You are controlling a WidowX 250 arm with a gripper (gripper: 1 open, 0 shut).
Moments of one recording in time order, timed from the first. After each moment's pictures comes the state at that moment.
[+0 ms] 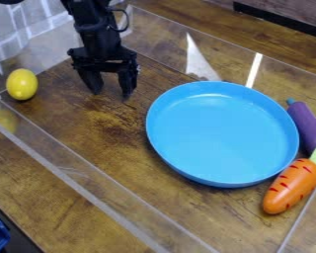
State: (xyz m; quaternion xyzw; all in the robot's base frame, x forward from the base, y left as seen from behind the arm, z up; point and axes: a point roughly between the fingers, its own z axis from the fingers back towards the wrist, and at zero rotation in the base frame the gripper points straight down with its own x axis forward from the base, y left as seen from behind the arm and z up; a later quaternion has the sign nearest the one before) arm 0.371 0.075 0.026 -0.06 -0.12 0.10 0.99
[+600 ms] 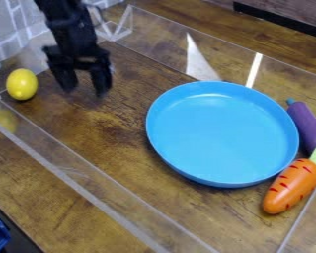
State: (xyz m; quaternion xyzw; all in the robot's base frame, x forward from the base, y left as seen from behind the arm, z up) arm 0.341 0.105 0.048 -0.05 -0.11 0.08 0.99
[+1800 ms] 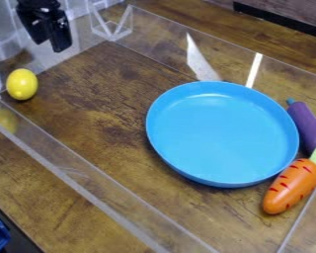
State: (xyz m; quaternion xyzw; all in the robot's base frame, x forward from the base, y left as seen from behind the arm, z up) arm 0.347 0.166 0.077 -0.06 -0.10 -0.11 0.99
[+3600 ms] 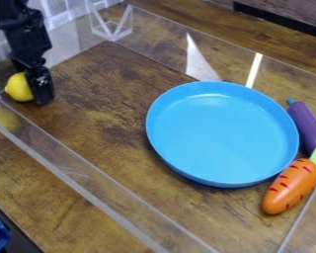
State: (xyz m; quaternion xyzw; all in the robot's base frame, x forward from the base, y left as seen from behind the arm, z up) arm 0.289 0.188 0.021 -0.03 -0.06 -0.15 0.99
